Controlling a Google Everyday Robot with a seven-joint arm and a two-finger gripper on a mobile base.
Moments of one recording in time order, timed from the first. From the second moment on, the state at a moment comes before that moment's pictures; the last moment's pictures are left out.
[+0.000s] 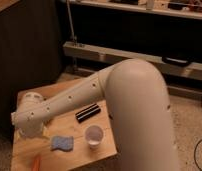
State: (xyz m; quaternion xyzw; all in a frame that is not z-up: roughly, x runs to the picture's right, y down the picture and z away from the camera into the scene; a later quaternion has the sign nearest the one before) arm -0.330 0.233 0.686 -0.12 -0.36 -0.69 0.61
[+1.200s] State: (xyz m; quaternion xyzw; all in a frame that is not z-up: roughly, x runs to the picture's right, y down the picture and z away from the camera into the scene) arm -0.341 0.321 0.666 -0.20 -0.33 -0.75 0.54
